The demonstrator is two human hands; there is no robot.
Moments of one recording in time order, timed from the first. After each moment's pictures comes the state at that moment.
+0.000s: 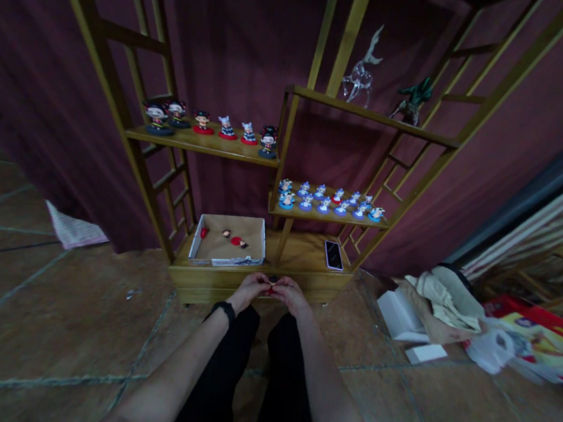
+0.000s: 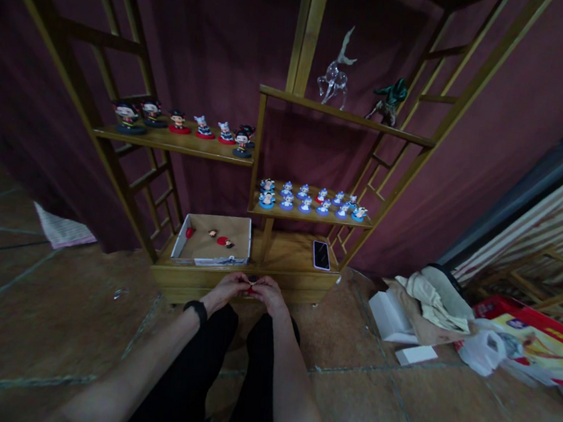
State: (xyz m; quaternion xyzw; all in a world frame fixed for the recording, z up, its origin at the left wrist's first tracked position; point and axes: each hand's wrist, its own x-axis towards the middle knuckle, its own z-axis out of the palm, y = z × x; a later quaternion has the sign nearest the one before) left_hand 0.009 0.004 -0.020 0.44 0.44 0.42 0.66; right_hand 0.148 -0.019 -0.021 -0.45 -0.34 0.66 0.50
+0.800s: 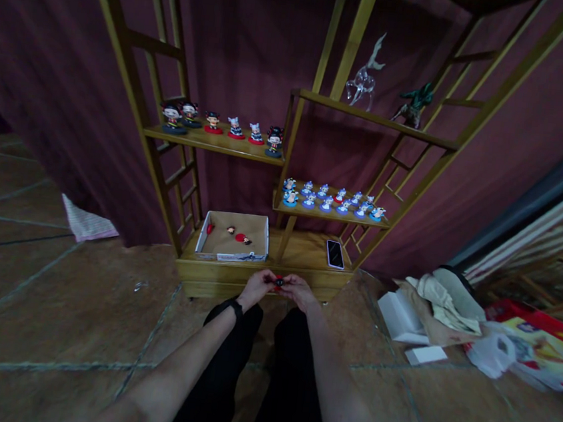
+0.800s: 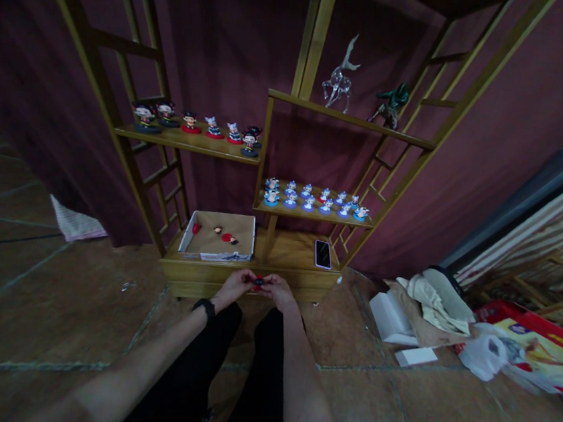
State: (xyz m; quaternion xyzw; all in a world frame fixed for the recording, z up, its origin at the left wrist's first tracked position) left_hand 0.016 -0.007 -0.027 0.56 0.43 0.44 0.55; right_hand 0.170 -0.031 -0.016 -0.44 -0.37 0.66 0.48
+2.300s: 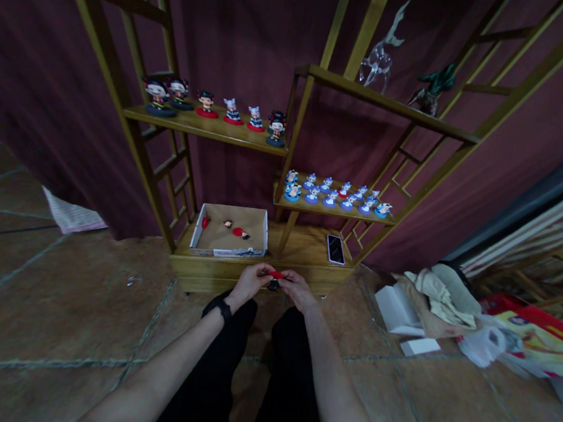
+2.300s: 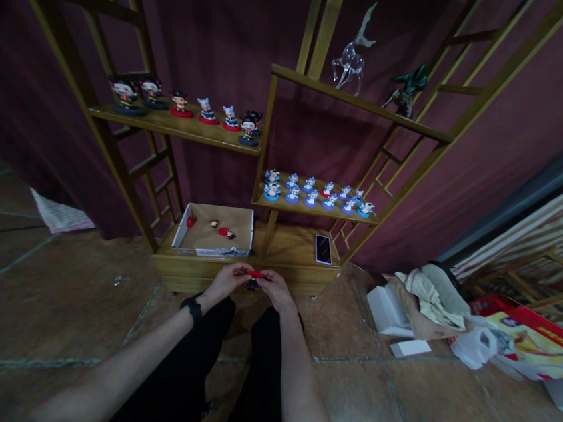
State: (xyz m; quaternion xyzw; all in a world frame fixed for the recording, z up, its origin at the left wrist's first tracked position) left_hand -0.003 0.006 -0.022 0.63 0.41 0.44 0.50; right_hand 0.158 -0.025 -0.018 -0.44 -0.40 0.64 0.49
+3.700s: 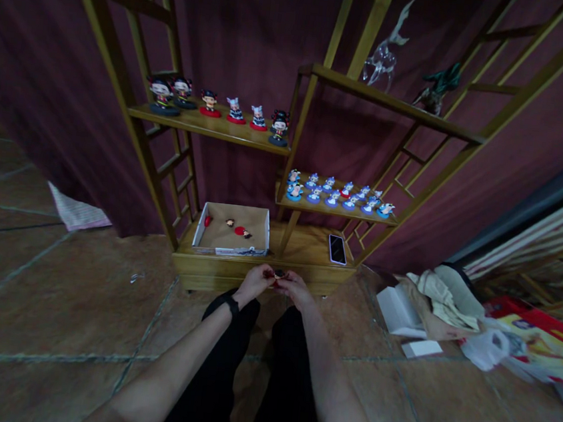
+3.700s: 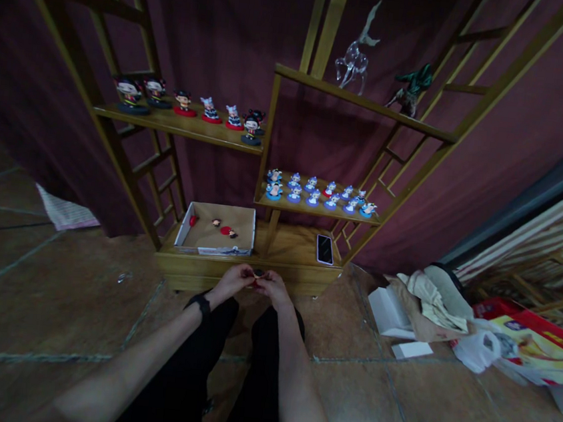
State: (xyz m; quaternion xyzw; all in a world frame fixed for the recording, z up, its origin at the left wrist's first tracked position) left_hand 0.005 0.009 -0.035 0.66 0.48 0.38 0.44; right_hand 0.153 -0.020 -0.033 -0.47 -0.36 0.64 0.48
